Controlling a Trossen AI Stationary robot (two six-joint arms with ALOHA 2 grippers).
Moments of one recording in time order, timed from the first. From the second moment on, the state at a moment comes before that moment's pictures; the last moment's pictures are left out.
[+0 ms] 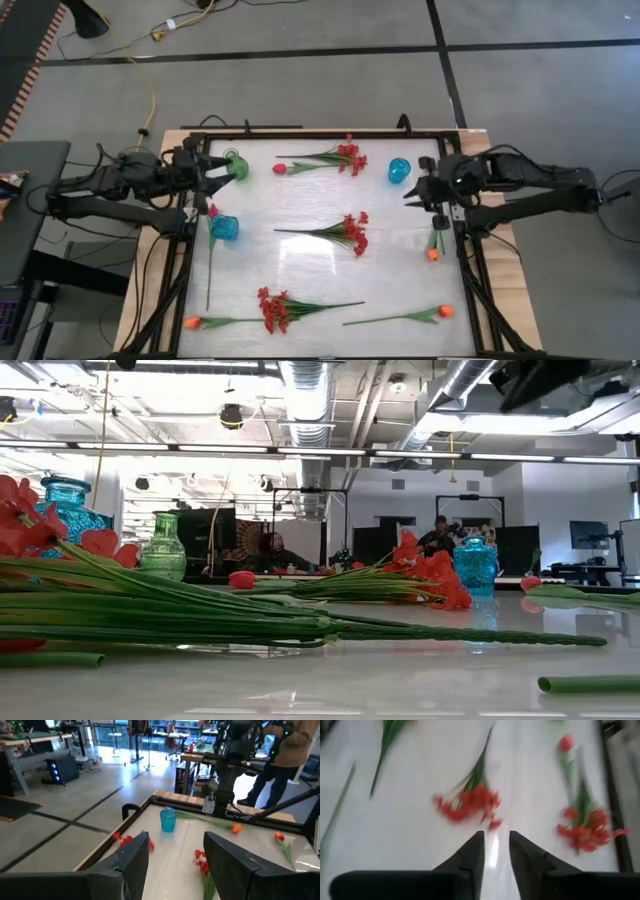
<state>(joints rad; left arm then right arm) -0.03 0.59 0.92 -0.50 -0.38 -0.11 -0.02 0.89 1.05 -0.99 0.00 -0.26</state>
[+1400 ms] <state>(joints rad) -0.03 0.67 0.92 -0.50 -0.32 -0.07 0.61 1.62 1.29 -0.86 -0.13 1.99</state>
